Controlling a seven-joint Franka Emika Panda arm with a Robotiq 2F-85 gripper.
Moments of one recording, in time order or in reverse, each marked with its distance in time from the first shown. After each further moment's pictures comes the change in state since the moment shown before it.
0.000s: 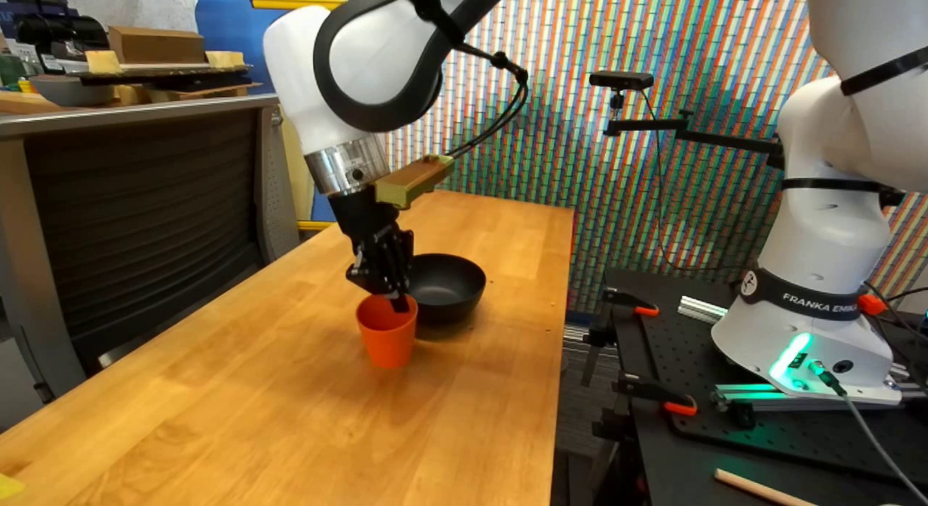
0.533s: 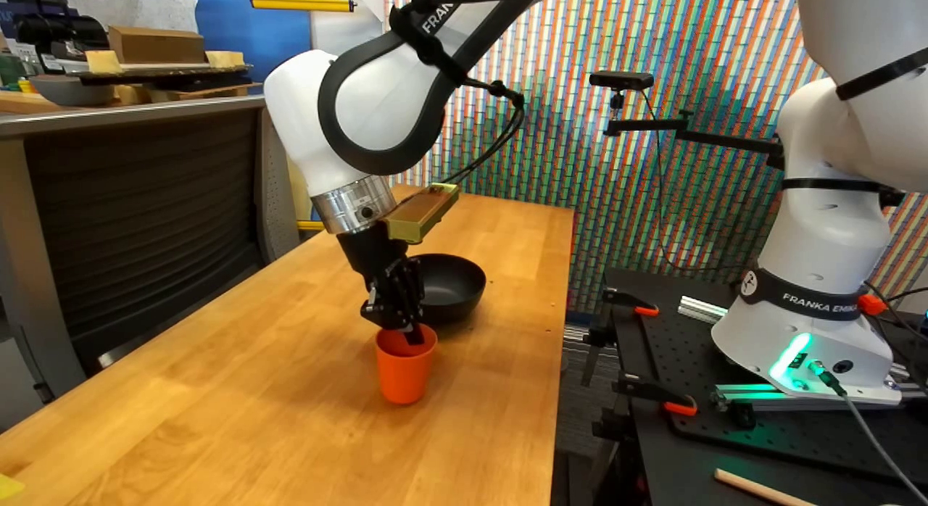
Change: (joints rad) arm 0.001 0.064 0.036 -0.012 -0.006 0.004 -0.036
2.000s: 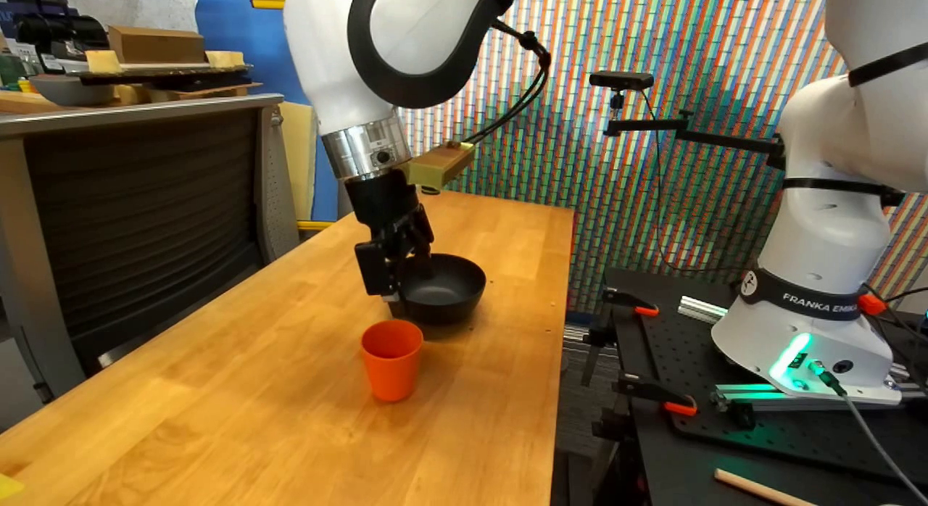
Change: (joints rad) arm -0.029 -0.167 0.030 -0.108 0.000 0.037 -0.025
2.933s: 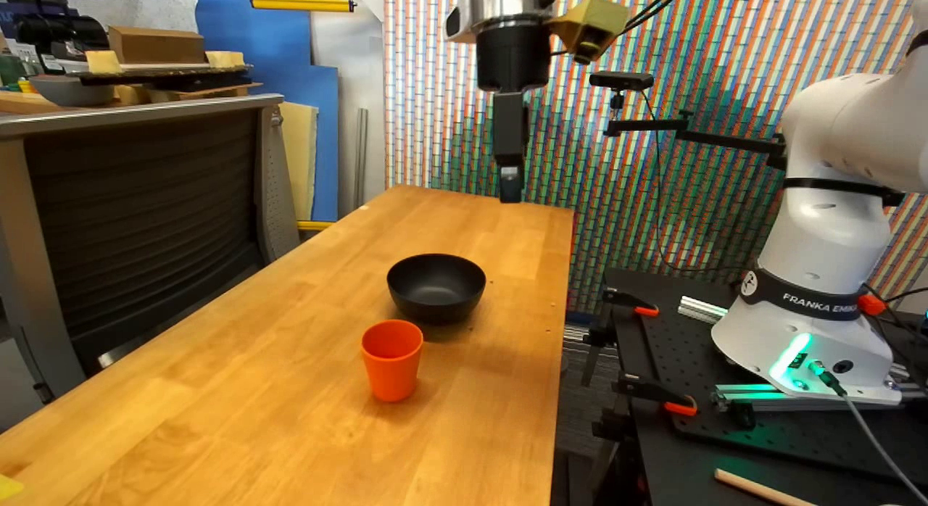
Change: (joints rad) arm -0.044 -0.646 -0.010 -0.449 0.170 -0.028 -0.206
